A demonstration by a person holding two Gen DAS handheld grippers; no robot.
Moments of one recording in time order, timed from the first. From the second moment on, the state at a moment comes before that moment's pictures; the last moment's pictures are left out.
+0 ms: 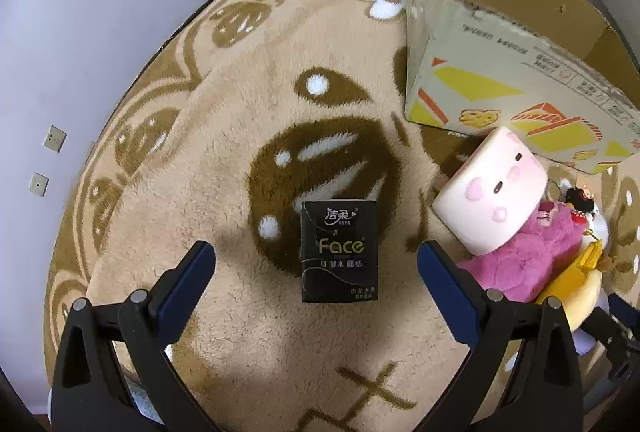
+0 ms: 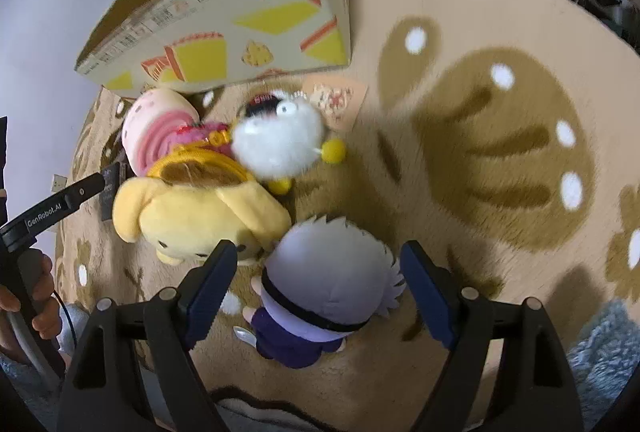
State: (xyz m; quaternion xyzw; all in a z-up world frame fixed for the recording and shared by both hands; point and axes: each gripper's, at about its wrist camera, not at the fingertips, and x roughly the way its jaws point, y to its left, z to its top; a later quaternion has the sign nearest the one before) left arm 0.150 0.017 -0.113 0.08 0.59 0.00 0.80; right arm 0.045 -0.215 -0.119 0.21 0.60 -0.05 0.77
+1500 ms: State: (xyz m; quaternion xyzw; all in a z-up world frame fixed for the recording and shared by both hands) left arm 0.140 0.011 -0.122 0.03 0.58 -0.04 0.81; right arm 0.043 -0.223 -0.097 0.19 0.52 -0.08 0.83
